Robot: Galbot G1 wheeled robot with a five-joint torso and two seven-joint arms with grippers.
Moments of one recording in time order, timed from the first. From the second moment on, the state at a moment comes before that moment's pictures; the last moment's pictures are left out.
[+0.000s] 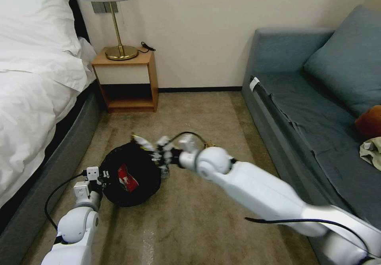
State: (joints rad) left arm 1.28 -1.30 -0.69 -1.69 -0.25 0.28 -0.01; right arm -0.37 1.31 -0.58 1.47 0.81 -0.35 -0.12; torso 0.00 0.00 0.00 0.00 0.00
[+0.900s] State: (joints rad) left arm 1.27 -1.25 -0.70 -1.70 -0.28 0.29 0.00; right arm -0.40 1.41 -0.64 1.31 0.73 -0.31 -0.09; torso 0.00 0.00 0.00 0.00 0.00
